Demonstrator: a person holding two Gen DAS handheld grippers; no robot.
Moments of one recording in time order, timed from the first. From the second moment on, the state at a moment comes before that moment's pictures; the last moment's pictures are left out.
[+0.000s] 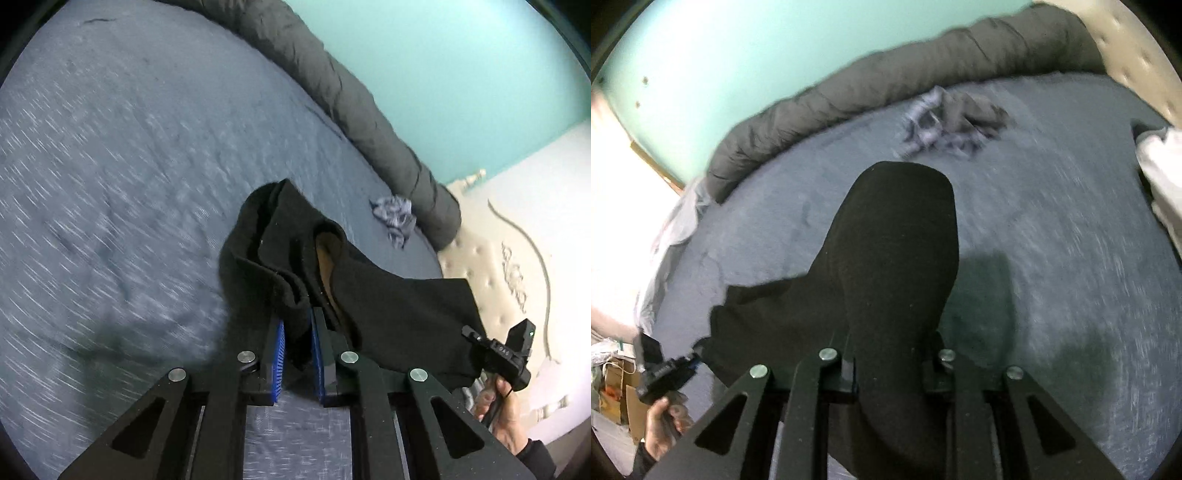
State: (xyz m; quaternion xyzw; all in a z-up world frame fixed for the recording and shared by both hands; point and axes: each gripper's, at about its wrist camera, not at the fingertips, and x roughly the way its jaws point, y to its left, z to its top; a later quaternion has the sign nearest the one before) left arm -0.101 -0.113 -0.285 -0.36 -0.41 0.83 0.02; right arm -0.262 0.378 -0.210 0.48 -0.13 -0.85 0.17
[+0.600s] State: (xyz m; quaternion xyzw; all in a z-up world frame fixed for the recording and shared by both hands) left arm -0.080 -0.118 -0.262 -0.37 -0.31 0.88 -0.04; right arm -0.255 0.407 -0.214 0.43 -0.17 -0.88 0.13
